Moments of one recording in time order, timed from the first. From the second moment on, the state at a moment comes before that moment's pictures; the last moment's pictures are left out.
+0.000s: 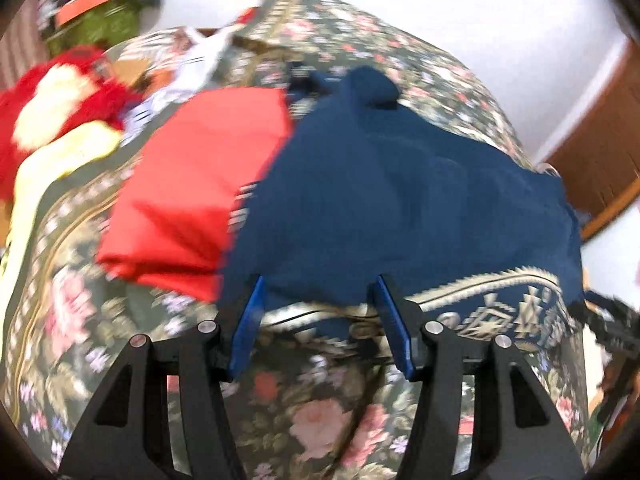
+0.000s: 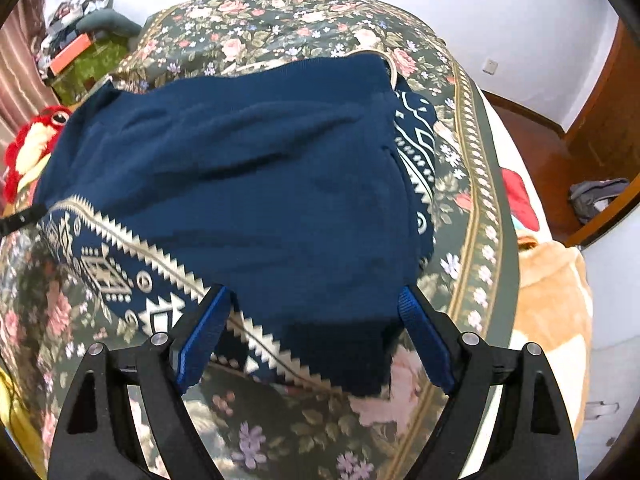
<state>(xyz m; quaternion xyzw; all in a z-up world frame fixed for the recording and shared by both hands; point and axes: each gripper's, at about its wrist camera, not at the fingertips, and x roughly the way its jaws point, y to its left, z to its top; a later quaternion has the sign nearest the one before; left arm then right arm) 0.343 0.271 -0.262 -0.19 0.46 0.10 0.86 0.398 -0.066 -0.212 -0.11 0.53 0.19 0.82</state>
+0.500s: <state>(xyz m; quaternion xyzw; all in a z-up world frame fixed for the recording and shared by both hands) 0.283 0.310 -0.269 -0.37 0.42 0.10 0.83 0.373 -0.068 -0.180 -0.11 0.50 0.19 0.84</state>
